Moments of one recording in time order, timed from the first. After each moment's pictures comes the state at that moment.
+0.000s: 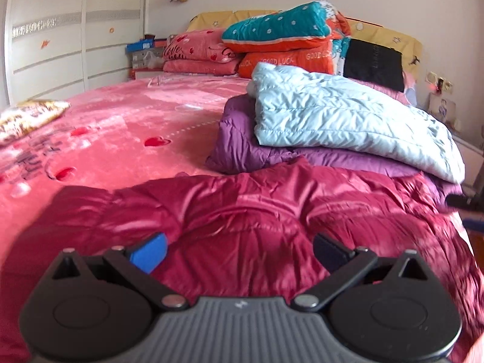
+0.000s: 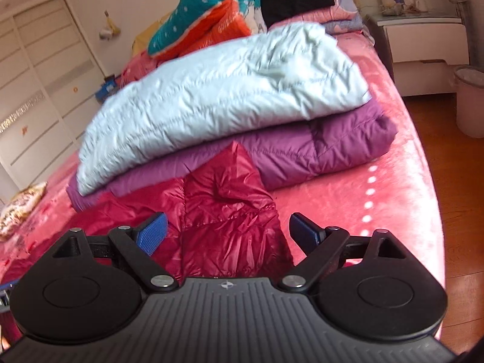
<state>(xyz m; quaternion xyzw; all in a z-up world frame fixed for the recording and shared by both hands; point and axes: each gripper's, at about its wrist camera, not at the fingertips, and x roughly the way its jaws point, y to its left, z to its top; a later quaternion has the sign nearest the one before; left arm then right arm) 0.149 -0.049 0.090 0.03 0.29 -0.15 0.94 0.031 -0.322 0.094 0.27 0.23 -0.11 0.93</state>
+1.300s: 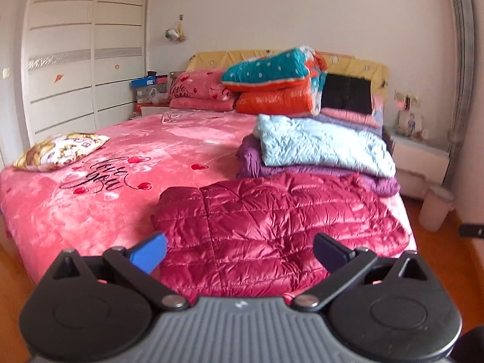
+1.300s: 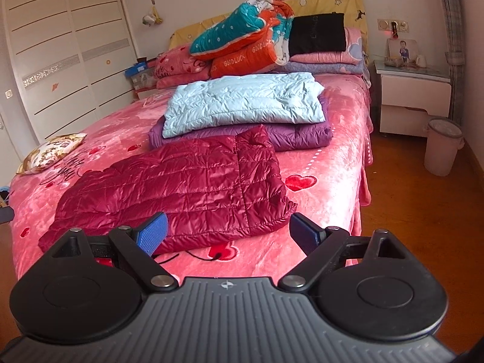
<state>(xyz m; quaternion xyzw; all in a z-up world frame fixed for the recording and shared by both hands) -0.070 0.098 0.195 0.03 0.23 -0.17 0.96 -0.229 -0.200 0.198 0.15 0.25 -0.10 0.95</state>
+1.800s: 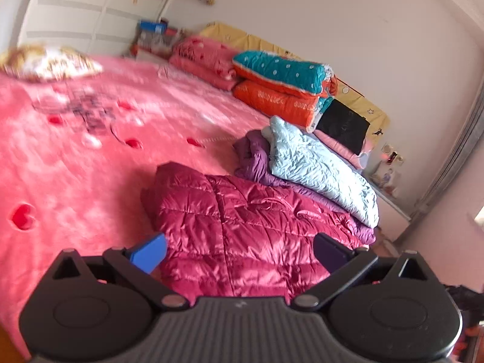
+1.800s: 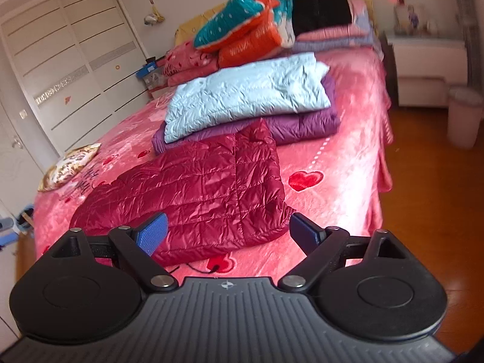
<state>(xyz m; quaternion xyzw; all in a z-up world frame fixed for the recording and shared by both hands) 0.064 0.185 0.150 -0.17 0.31 -0.24 0.91 -0.187 -0.286 0.179 0.24 0.26 -0.05 0.93</state>
